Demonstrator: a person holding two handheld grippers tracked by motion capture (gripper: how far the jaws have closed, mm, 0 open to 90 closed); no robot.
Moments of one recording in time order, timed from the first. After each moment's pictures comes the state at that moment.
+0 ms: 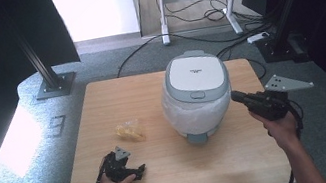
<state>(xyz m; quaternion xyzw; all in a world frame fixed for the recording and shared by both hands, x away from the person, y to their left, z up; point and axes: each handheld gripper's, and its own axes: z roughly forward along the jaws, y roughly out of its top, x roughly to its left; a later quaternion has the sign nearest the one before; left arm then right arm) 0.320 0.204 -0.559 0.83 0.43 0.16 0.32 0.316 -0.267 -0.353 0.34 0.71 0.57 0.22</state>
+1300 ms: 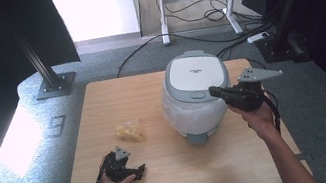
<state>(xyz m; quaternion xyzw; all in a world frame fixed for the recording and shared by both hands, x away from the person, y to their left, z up) 0.320 0.204 -0.559 0.83 0.43 0.16 0.32 0.348 -0.218 -0.342 0.32 0.74 0.56 0.19</state>
